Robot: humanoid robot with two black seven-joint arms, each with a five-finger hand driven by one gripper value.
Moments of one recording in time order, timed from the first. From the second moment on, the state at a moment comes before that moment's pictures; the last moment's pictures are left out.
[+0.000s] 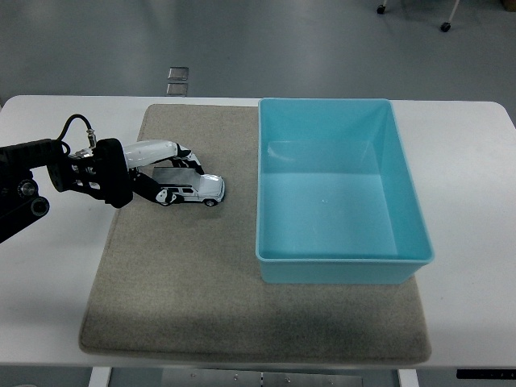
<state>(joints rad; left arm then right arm) -0.74 0.69 -0.52 -1.21 1.52 -0.17 -0.30 0.01 0.00 -0.02 0.12 -0.03 0.13 0.06</state>
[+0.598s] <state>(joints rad) -0.77 0.71 -0.52 -1.21 1.53 -0.18 -0.30 0.01 0.00 -0.02 0.12 -0.03 0.13 0.06</state>
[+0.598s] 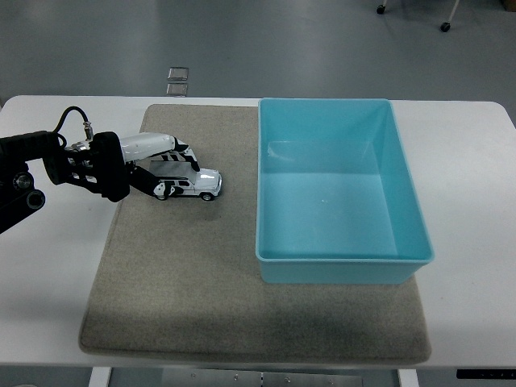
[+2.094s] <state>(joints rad) -1.20 0.24 -0.39 -1.00 1.60 -0.30 -0.26 0.01 0.00 -0.02 0.12 -0.03 0.13 0.06</state>
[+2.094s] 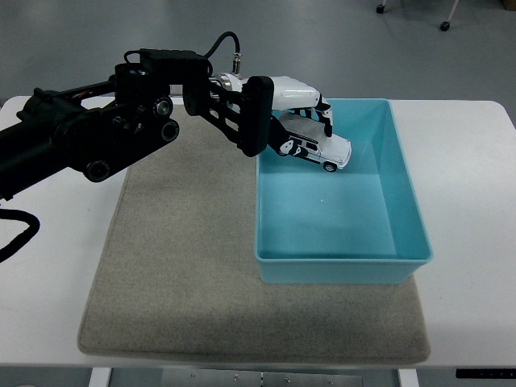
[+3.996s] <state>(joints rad) -1.04 0.54 -0.44 -0.95 0.32 -0.38 -0.25 0.01 0.00 -0.02 0.12 -0.03 0.13 0.06</state>
